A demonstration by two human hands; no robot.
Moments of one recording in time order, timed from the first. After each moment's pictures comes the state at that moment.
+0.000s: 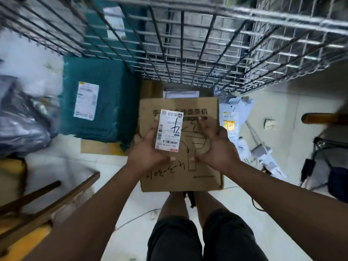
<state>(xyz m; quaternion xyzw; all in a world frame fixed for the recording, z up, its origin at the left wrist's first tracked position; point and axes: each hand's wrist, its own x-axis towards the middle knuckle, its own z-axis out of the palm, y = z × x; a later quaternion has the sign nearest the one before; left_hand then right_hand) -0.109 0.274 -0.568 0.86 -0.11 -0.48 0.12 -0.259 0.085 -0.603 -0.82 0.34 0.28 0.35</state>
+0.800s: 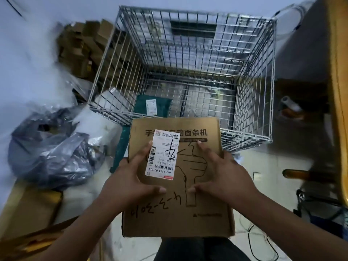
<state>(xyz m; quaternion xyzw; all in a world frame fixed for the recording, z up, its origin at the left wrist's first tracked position) -0.060 0.287 -0.194 0.90 -0.16 -0.37 0.17 -0.196 0.060 -0.203 -0.87 0.27 0.25 0.33</state>
